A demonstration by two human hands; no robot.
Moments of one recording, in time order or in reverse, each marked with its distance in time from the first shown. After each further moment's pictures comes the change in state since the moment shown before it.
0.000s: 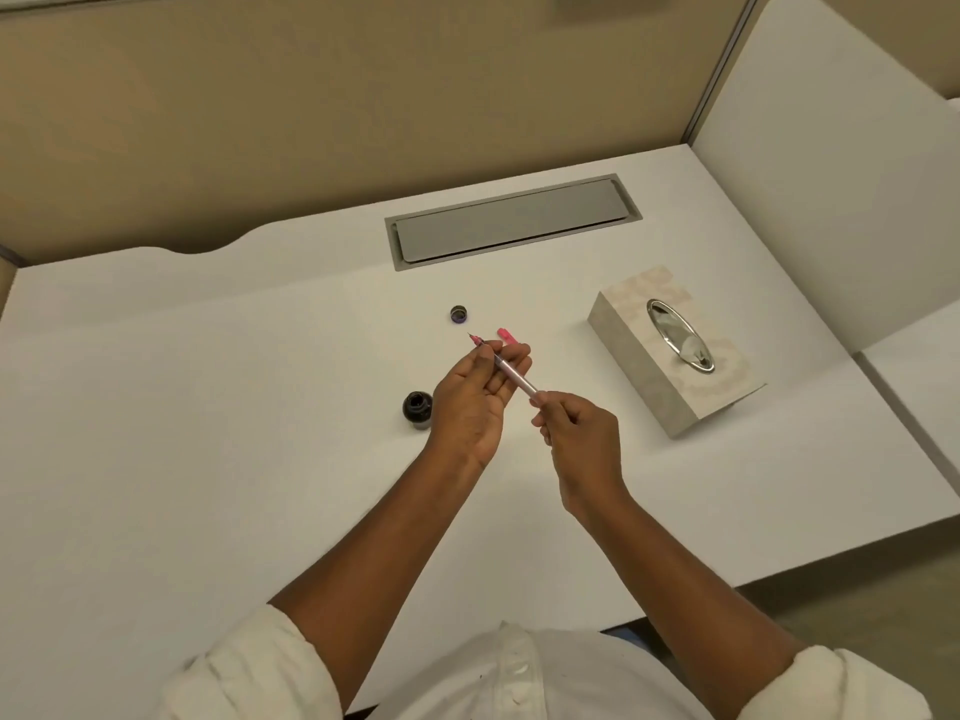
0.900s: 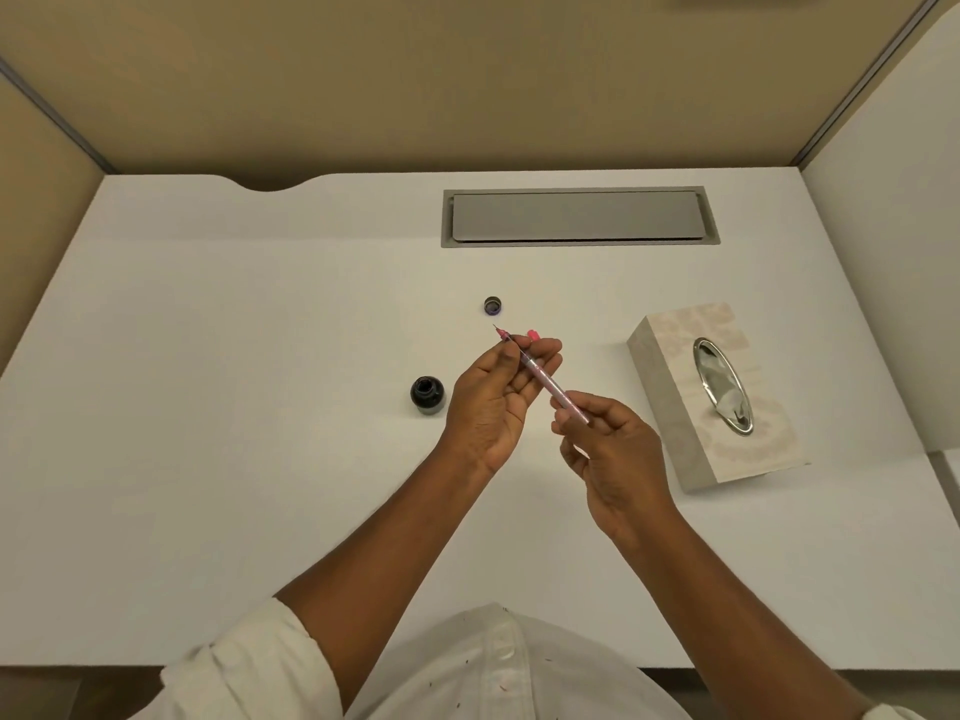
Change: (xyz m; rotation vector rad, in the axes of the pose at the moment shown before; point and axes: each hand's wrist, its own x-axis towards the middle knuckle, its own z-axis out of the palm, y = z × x) left_hand 0.010 -0.017 0.024 -0.111 -0.016 0.135; right_hand 0.042 -0.019 -0.040 0.261 -0.320 0.193
